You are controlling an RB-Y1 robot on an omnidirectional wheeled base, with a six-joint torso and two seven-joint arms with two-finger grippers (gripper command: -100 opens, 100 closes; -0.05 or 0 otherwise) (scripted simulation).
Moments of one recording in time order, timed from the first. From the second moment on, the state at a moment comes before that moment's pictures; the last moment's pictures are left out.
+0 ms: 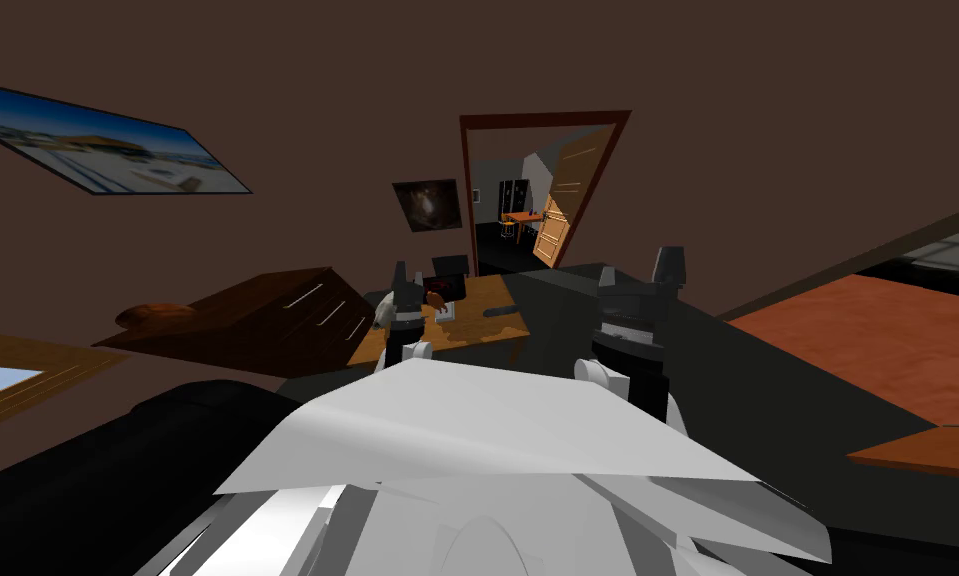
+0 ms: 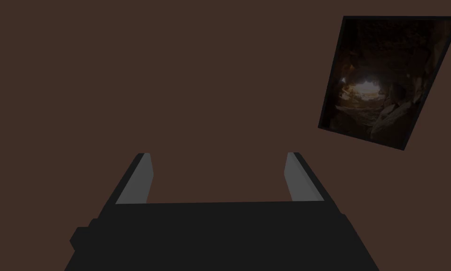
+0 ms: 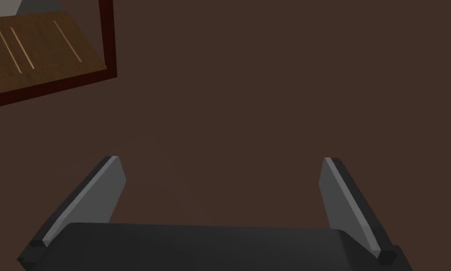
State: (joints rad) left arm 0.46 -0.03 -0.01 -2.25 -0.02 -0.44 -0.03; right arm 0.49 0.04 -0.05 -2.39 0.05 -0.41 -0.08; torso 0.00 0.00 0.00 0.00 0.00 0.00
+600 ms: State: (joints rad) left arm 0.39 0.10 0.04 -2.22 0.00 -0.30 -0.02; right arm 0.49 0.04 -0.05 -2.39 0.05 -0.41 -0.08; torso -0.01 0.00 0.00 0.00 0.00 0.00
